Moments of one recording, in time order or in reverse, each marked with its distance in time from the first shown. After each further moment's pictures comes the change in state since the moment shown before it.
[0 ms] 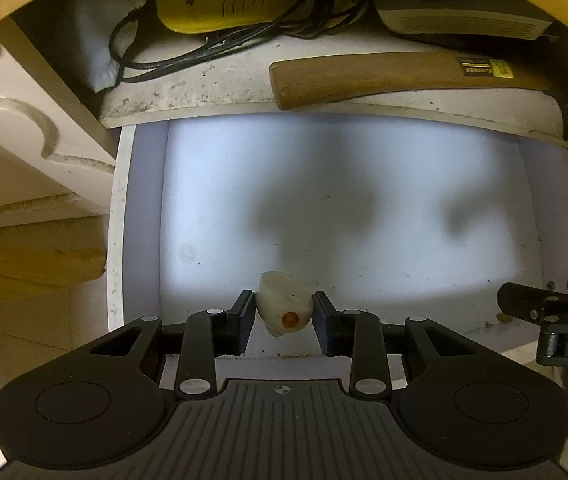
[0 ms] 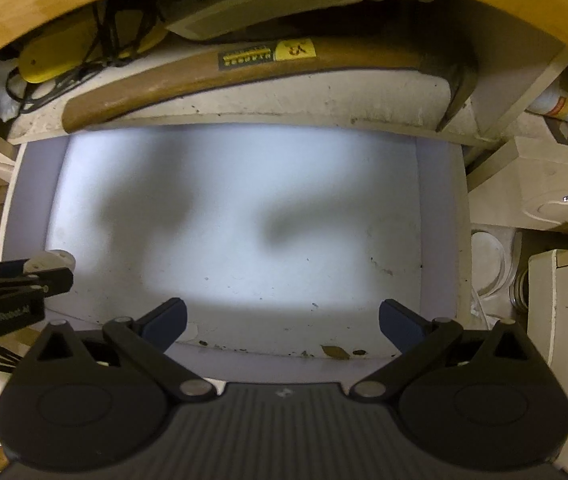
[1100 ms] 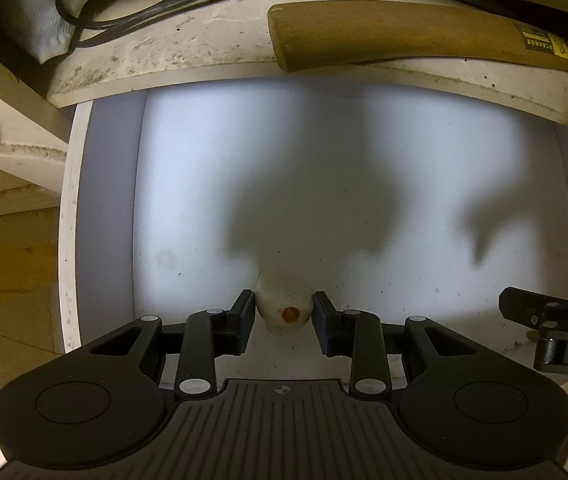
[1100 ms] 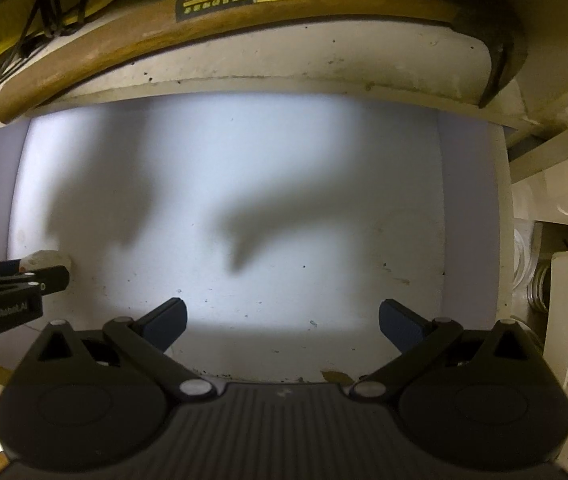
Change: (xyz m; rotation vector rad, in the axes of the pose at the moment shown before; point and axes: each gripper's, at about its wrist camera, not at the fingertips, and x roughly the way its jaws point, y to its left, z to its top) left arm 0.049 -0.007 0.011 -0.012 0.078 0.005; right arm 0.058 -0.003 0.018 0.009 0.090 -0.013
